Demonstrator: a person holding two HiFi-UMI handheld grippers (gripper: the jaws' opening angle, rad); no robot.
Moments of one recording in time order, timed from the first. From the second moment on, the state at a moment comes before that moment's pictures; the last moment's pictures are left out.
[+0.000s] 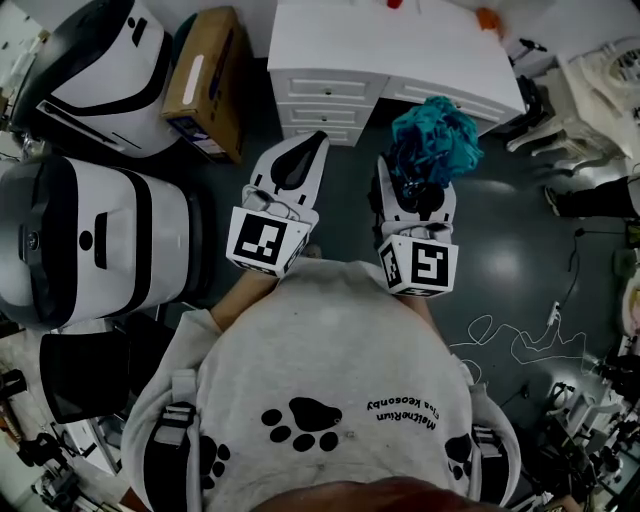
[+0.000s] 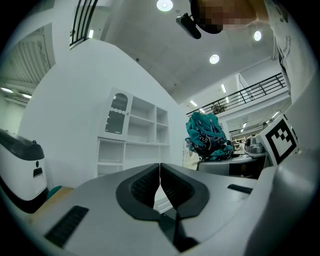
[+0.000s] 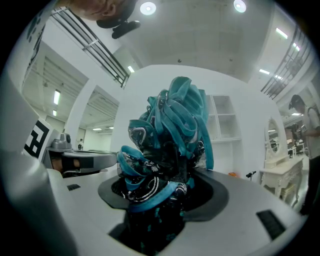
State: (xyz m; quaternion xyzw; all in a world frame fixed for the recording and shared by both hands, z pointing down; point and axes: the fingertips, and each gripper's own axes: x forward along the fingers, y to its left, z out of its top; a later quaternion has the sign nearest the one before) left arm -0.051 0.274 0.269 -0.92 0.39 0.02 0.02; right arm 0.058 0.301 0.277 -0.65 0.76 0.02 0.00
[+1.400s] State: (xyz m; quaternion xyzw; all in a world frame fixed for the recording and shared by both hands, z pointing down) left arm -0.030 0.072 0.297 -0.91 0.41 0.01 -0.01; right arm 0.081 0.092 0.301 -0.63 0.78 -0.01 -0.01
